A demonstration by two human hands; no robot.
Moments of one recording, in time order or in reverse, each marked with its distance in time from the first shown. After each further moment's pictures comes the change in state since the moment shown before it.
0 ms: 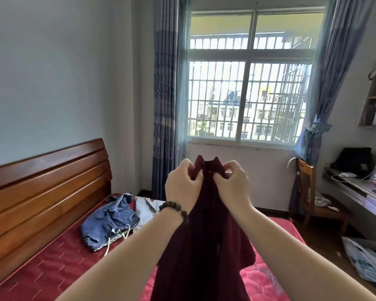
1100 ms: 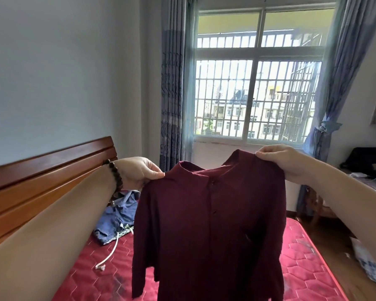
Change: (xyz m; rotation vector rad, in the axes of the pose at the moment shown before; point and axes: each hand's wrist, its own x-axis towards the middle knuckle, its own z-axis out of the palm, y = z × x) left_hand 0.068 -0.050 -0.133 -0.471 -1.051 -0.724; right_hand 0.074 -0.008 -0.112 0.177 -0.612 0.276
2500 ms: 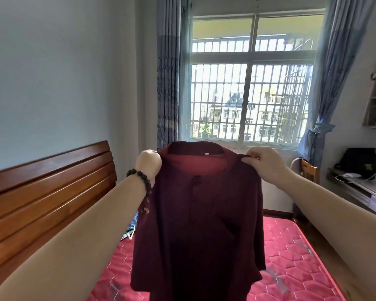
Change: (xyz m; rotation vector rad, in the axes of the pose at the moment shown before) left_hand 0.046 0.018 0.042 0.147 0.976 0.336; right_hand 0.010 0.012 0.027 -0.645 0.368 -0.341
